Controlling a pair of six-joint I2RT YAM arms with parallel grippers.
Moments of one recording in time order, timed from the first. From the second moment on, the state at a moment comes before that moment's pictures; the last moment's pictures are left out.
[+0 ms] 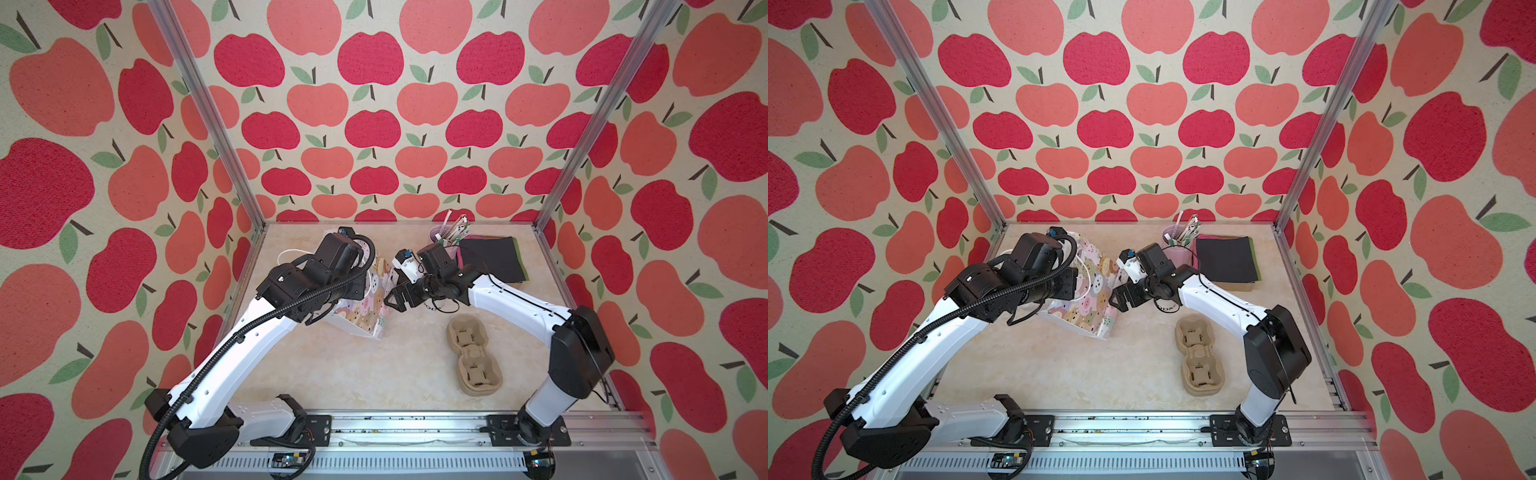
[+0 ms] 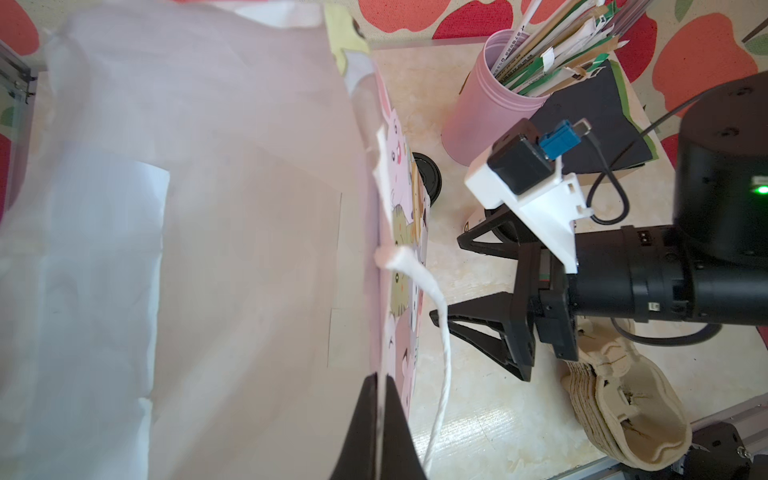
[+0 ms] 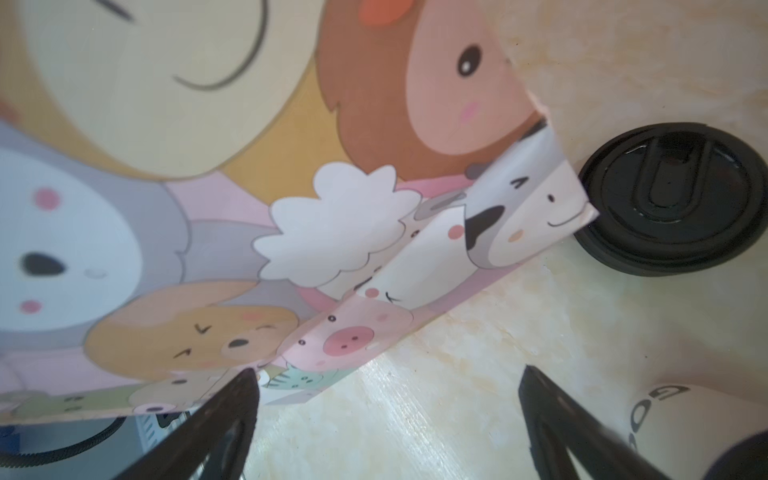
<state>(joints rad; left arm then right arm) -0.71 1.25 1.56 -1.14 -0.22 -0.42 0.79 1.70 1.33 -0.48 -0.39 0.18</state>
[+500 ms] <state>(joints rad) -0.71 1.26 1.45 -1.05 -0.15 -0.48 0.79 1.87 1.42 -0.46 -0.45 0.21</state>
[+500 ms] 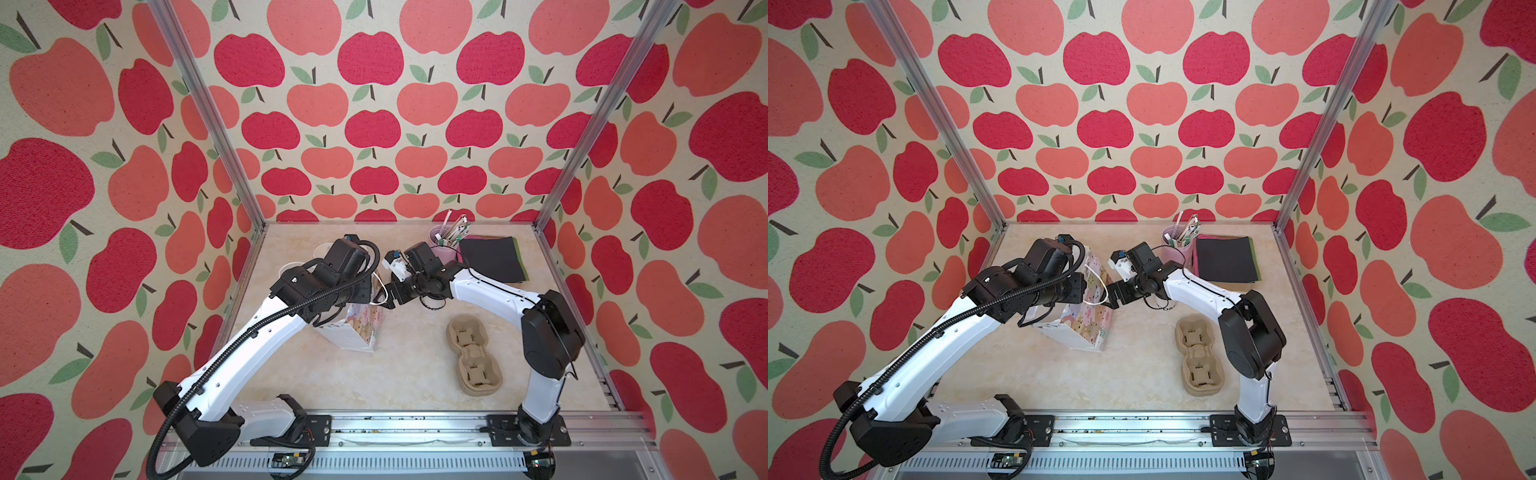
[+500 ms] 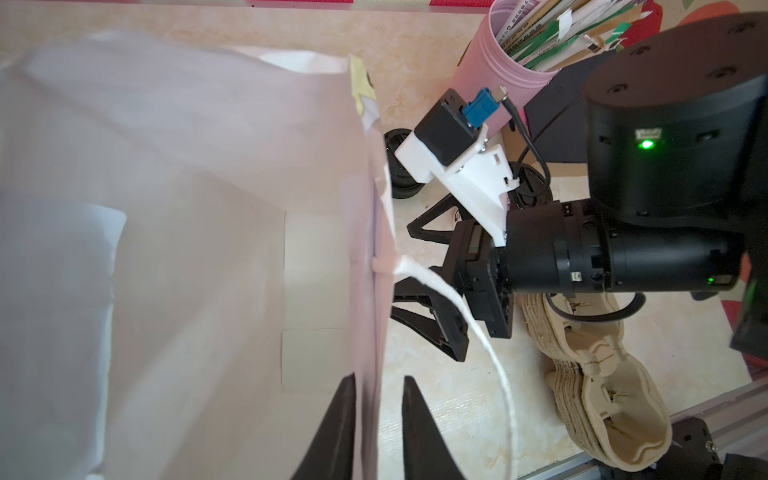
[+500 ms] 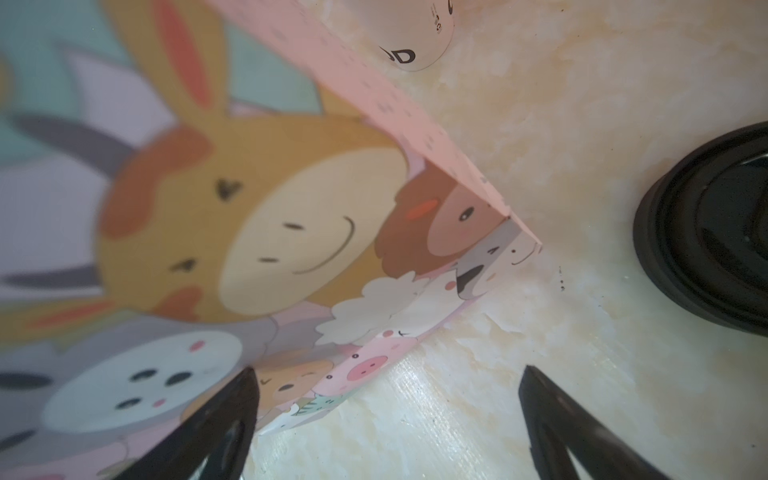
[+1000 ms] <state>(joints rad) -0.64 1.26 1.53 -0.96 -0.15 -0.34 0.79 1.91 1.55 -0.55 -0.39 0.14</state>
